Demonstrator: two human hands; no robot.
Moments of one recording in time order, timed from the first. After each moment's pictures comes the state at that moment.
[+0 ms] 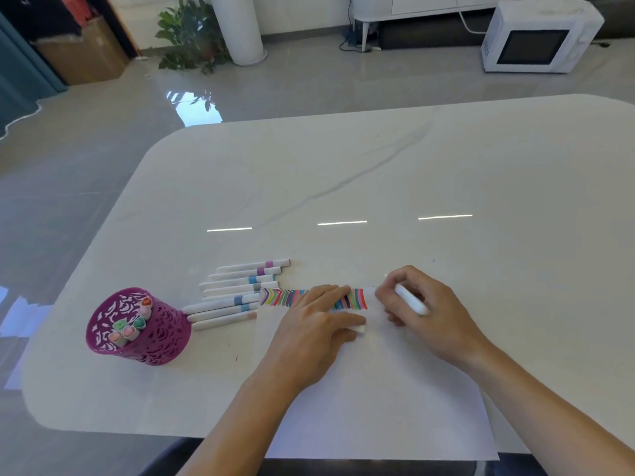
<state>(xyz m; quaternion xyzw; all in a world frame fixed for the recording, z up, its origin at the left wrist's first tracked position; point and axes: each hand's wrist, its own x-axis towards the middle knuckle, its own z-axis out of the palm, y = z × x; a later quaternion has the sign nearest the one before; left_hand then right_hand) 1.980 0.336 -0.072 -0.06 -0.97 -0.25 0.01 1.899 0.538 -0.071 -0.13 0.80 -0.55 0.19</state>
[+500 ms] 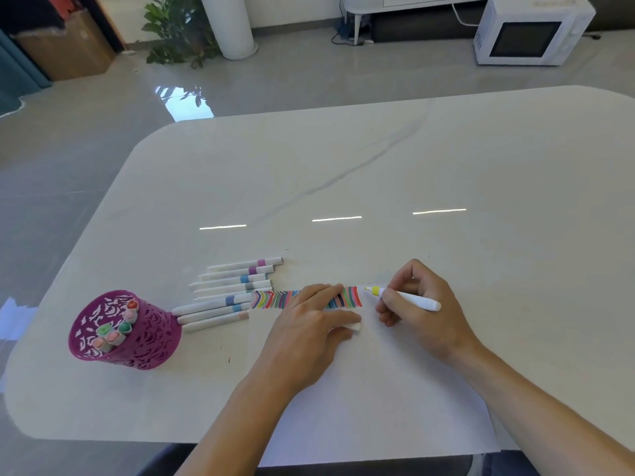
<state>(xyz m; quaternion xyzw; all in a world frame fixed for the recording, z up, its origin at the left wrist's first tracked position) 1.980 0.337 -0.074 -0.05 -0.97 -0.24 -0.01 1.900 0.535 -0.083 -0.08 0.73 -0.65 0.18</state>
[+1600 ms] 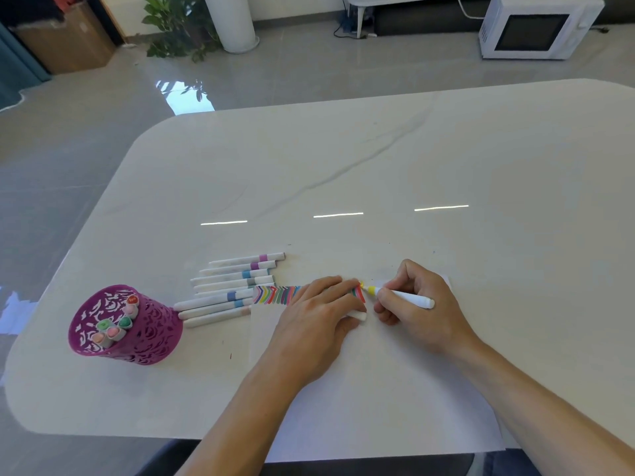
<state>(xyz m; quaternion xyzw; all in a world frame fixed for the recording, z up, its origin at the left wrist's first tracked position) 1.974 0.339 -0.080 -0.07 -0.97 -0.24 -0.01 1.899 0.527 -0.088 -0.07 0.74 -0.64 0.19</state>
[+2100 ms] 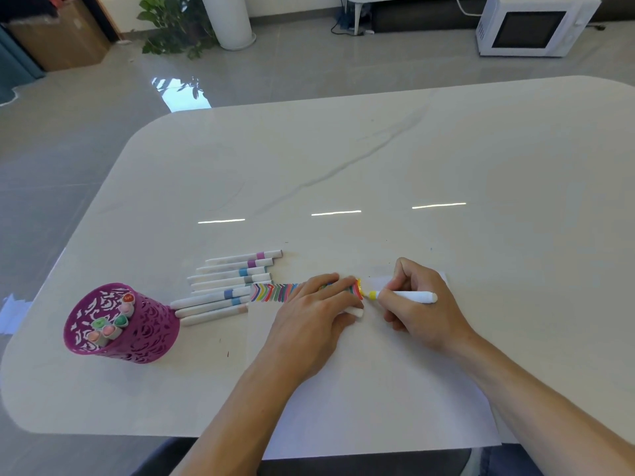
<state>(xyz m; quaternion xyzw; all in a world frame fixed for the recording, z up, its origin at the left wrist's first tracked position) 1.973 0.338 -0.080 -0.05 -0.97 -0.24 -0.02 1.899 0.527 -0.079 -0.08 0.77 -0.61 0.19</state>
